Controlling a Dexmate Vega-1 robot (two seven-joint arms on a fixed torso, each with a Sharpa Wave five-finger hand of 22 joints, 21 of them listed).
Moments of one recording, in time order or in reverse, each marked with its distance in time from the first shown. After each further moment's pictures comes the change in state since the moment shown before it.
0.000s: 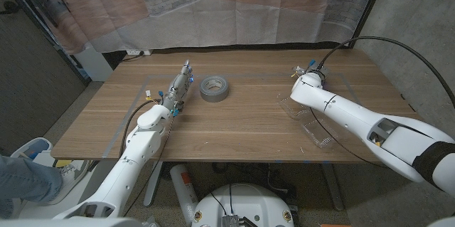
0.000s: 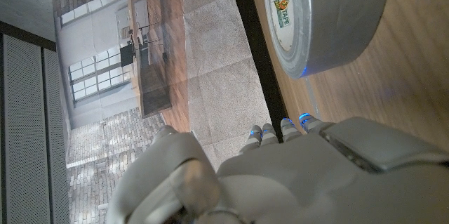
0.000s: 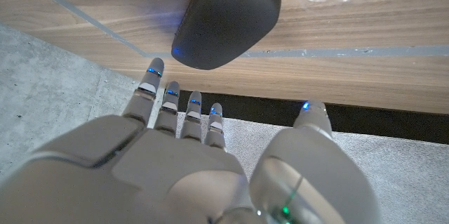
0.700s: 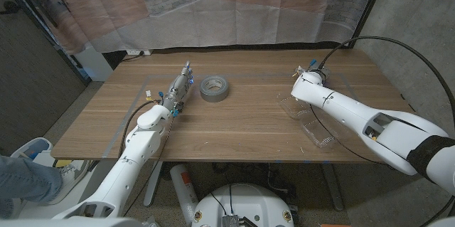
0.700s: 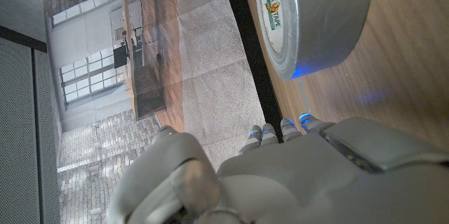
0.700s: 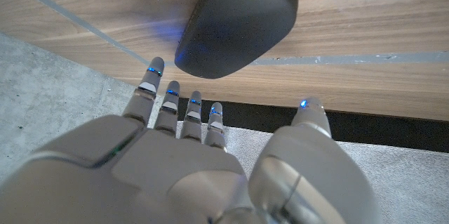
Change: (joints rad) left arm -0.003 0.002 -0.001 0.004 0.009 0.025 0.000; left_hand 0.000 0.000 -0.001 0.001 -0.004 0.000 0.000 0.000 0.000 0.000 0.000 0.000 0.000 0.000 0.000 0.000 0.000 0.000 0.000 0.000 0.000; right arm 0.039 0.034 0.003 0.118 0.022 0.044 0.011; right_hand 0.016 0.005 0.001 -0.007 0.000 0.004 -0.004 0.008 0.000 0.000 0.000 0.000 0.000 0.008 -0.008 0.000 0.000 0.012 -0.002 0.000 0.000
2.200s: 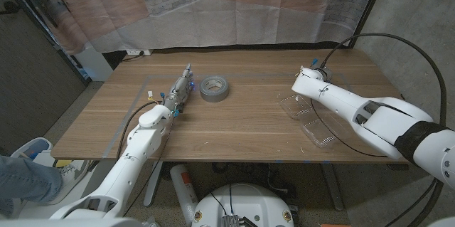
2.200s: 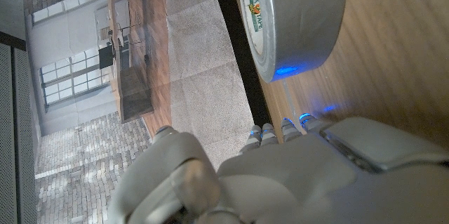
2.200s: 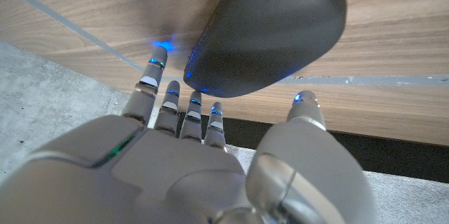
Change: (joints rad) left arm -0.036 -0.013 0.001 0.063 0.016 0.020 -0.013; left_hand 0.004 0.004 -0.010 -0.002 0.000 0.000 0.000 0.000 0.000 0.000 0.000 0.000 0.000 0.000 0.000 0.000 0.000 -0.005 0.005 0.000 0.000; right arm 0.097 0.083 -0.038 0.262 0.011 0.067 0.060; right_hand 0.079 0.026 0.020 -0.020 0.000 0.003 -0.003 0.000 0.001 -0.002 -0.009 0.000 0.005 0.023 -0.045 0.000 -0.002 0.179 -0.007 0.048 0.005
